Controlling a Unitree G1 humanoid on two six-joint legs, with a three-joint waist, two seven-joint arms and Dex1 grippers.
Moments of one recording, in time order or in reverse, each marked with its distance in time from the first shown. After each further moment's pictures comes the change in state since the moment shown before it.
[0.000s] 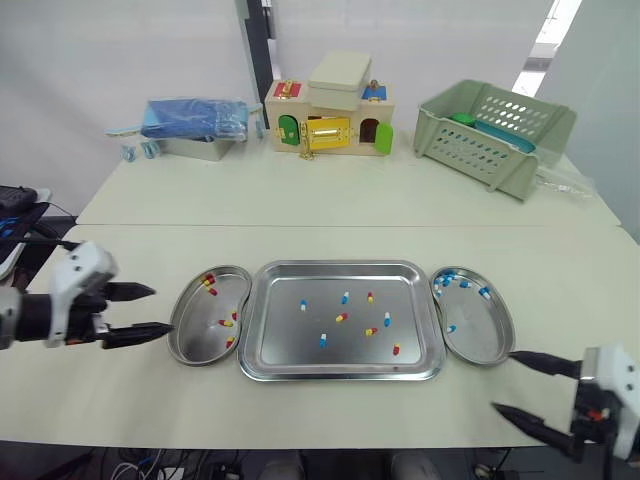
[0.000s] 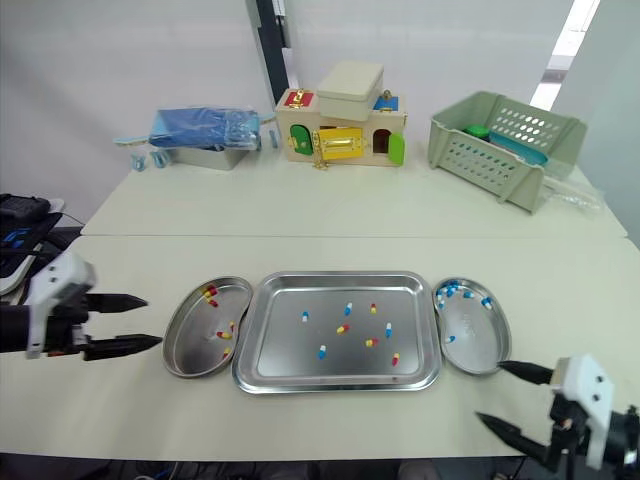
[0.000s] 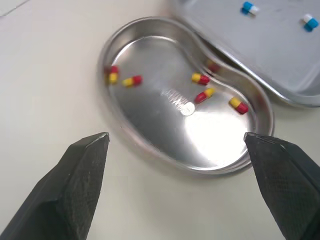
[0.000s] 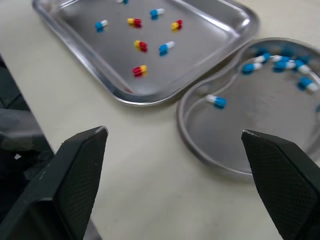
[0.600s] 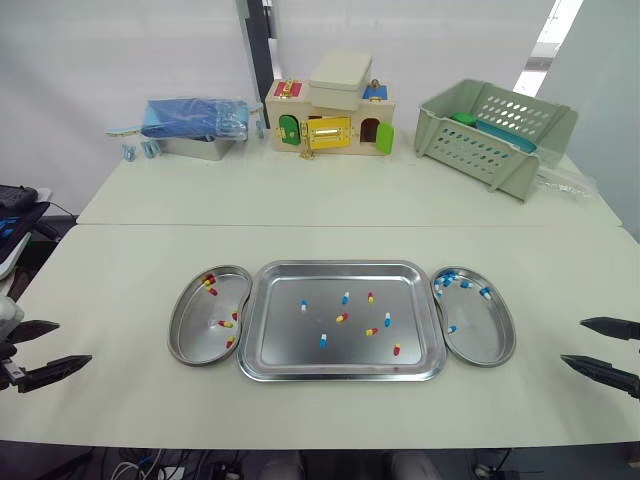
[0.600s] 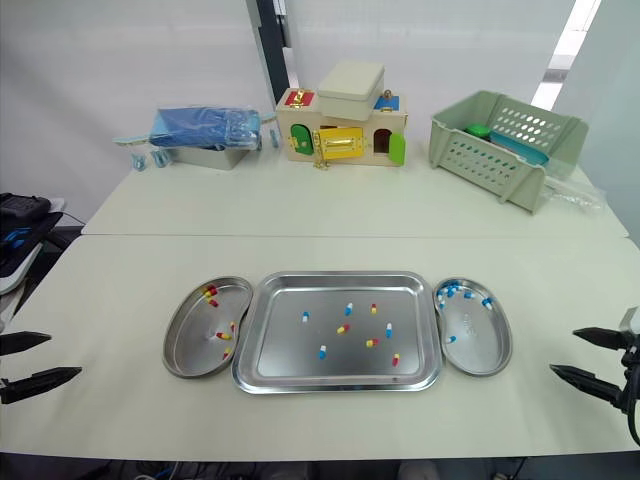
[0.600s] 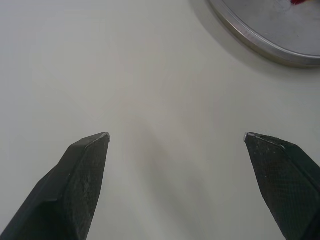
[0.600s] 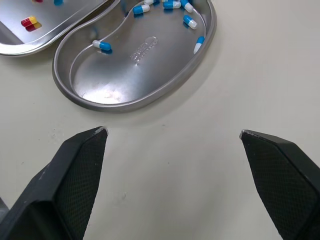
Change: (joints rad) left arm 0.218 -0.029 0.164 0.235 0.077 -0.290 0.096; right arm -0.264 -0.166 0.032 0.458 -0.184 0.000 0.172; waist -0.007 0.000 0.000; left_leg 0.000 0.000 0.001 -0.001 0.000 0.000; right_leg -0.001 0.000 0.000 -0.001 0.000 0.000
